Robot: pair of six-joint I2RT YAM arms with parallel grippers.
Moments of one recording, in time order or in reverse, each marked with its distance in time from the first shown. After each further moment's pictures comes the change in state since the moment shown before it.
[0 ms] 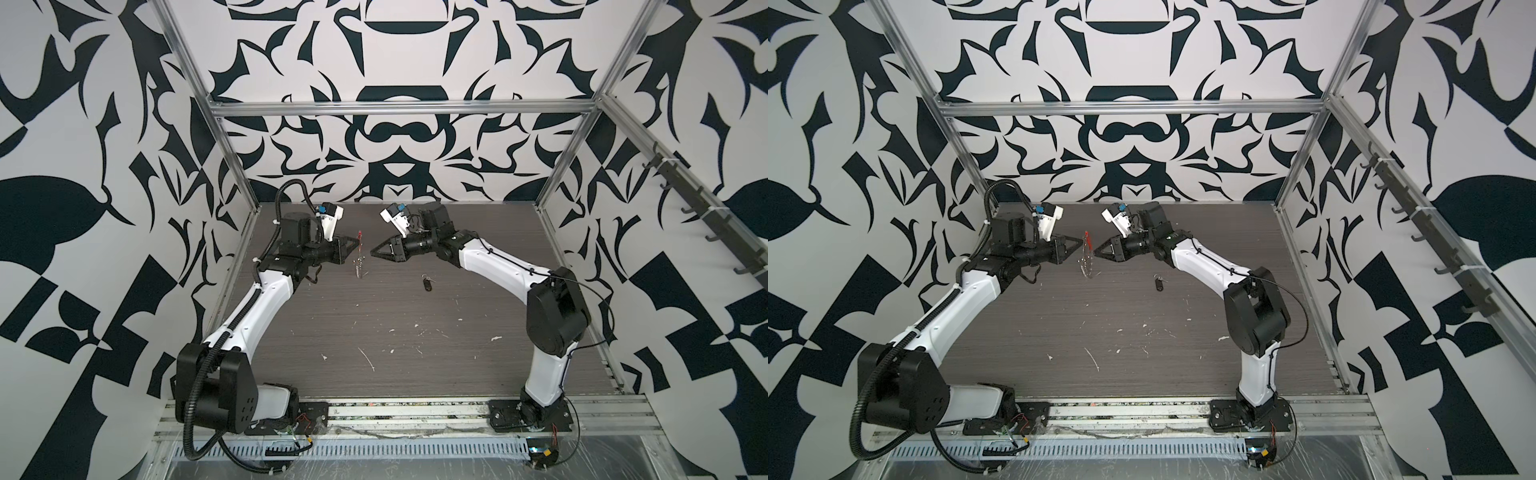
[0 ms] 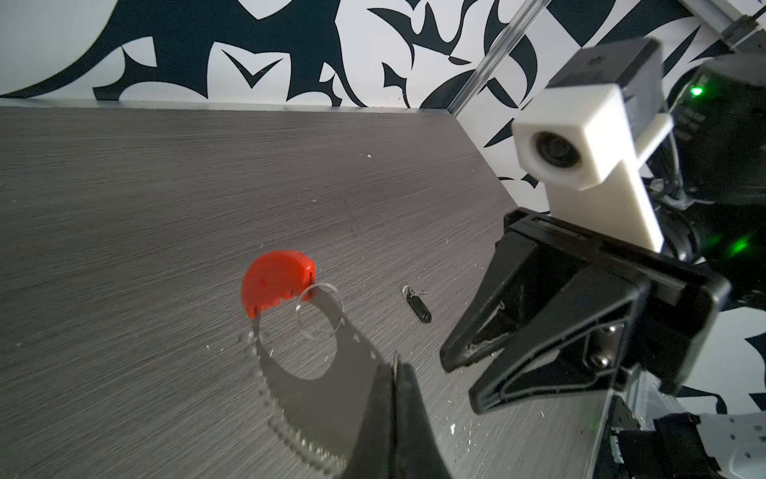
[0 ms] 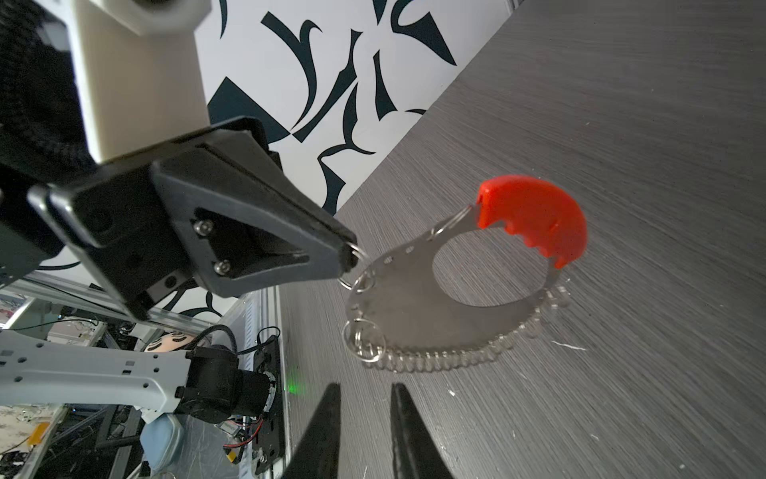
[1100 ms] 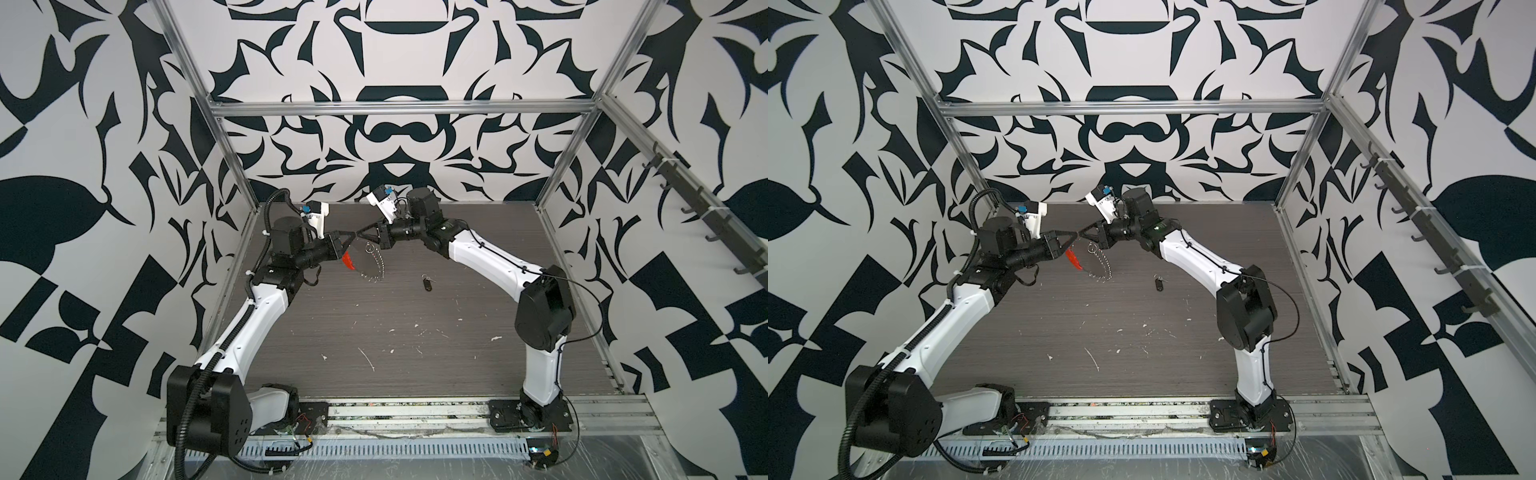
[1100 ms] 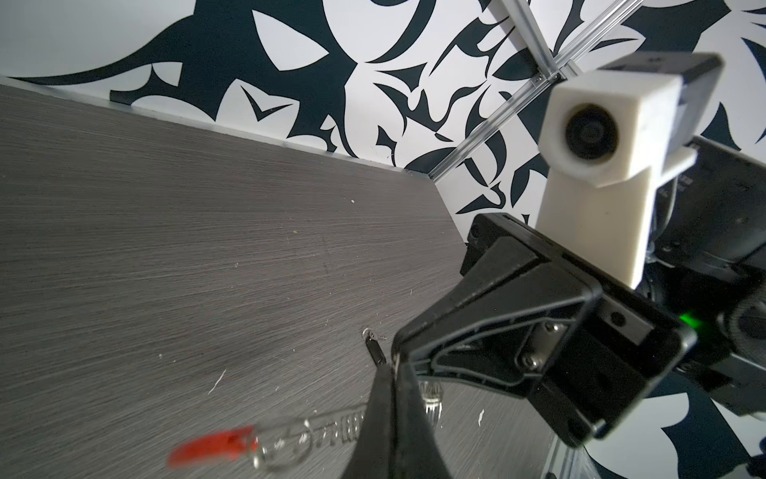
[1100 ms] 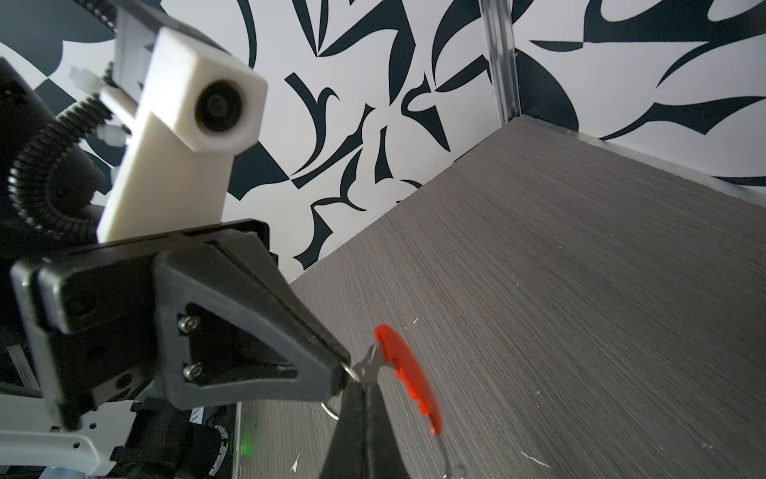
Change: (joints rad) left arm 0.012 -0.106 -0.095 0.200 -0.031 -0.353; right arm 0.071 0.078 0.221 0.015 0.122 -0.048
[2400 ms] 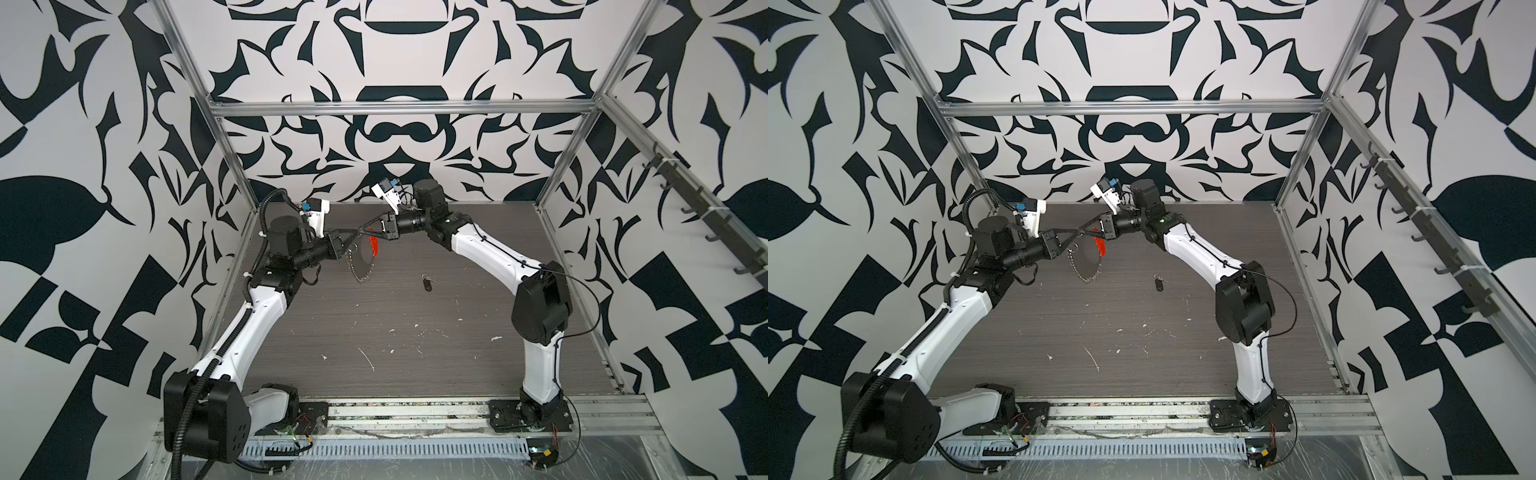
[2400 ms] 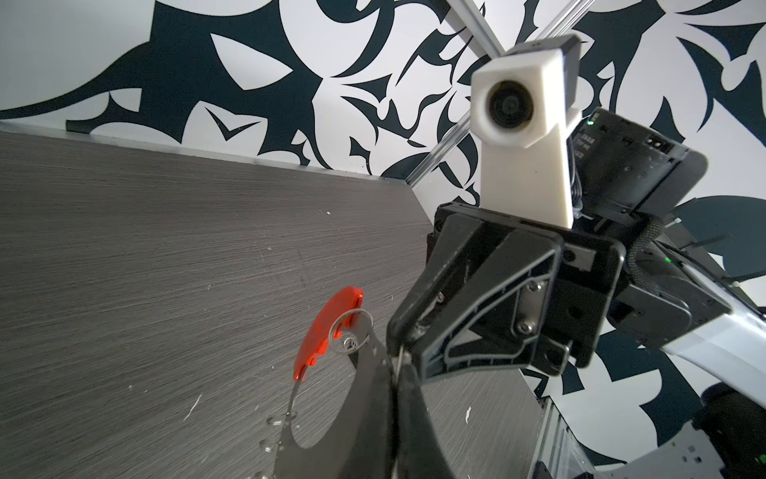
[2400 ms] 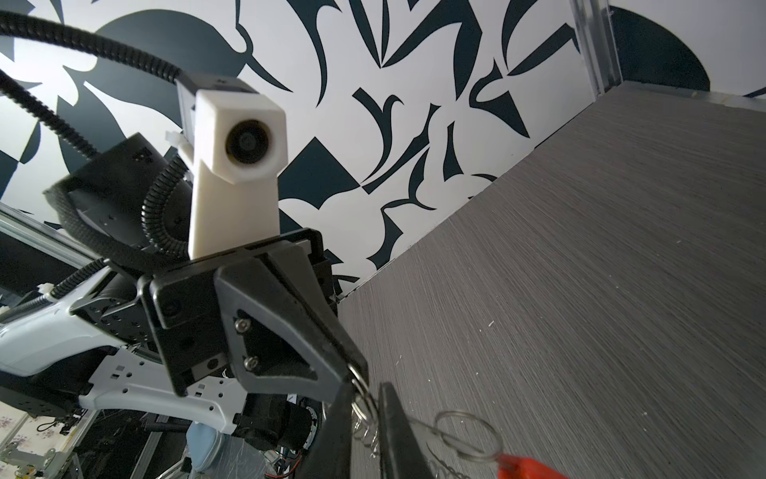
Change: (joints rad) left arm -0.005 -0.023 0.001 0.049 0.058 -0.004; right arm -0.055 0.043 0.064 0.056 -0.272 0.203
